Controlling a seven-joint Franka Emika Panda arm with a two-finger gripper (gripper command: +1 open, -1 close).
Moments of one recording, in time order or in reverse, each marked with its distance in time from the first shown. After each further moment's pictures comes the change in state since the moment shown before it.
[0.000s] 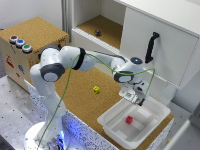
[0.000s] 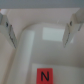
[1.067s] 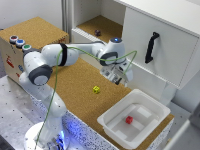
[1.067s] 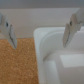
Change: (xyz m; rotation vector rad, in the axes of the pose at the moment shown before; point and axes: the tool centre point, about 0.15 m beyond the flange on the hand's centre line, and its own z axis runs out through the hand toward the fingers) arm 0.062 -0.085 -0.077 -0.082 0.132 0.265
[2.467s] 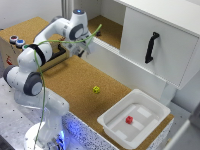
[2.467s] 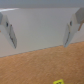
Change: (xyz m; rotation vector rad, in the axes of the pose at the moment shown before) arm -0.047 -0.247 -0.144 0.151 0.056 0.097
